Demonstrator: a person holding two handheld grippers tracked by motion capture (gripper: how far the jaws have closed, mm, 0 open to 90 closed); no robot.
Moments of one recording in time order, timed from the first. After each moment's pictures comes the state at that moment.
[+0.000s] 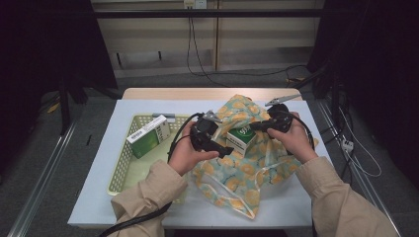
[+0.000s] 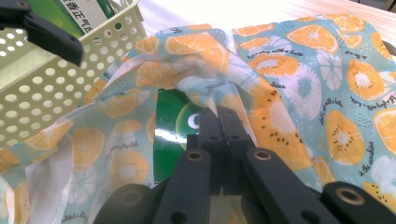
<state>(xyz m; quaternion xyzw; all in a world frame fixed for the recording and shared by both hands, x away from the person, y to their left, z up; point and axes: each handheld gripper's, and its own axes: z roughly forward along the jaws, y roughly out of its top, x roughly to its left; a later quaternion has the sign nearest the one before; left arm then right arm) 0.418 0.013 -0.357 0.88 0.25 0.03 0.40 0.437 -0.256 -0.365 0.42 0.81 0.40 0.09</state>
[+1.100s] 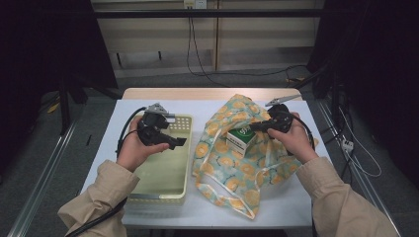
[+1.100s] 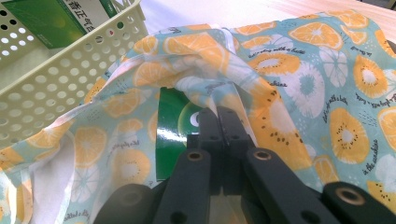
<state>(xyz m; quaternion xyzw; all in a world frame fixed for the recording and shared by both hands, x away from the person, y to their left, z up) 0.436 0.139 -0.345 0.87 0.31 0.08 0.39 0.436 -0.256 -0.365 0.42 0.81 0.40 0.09</state>
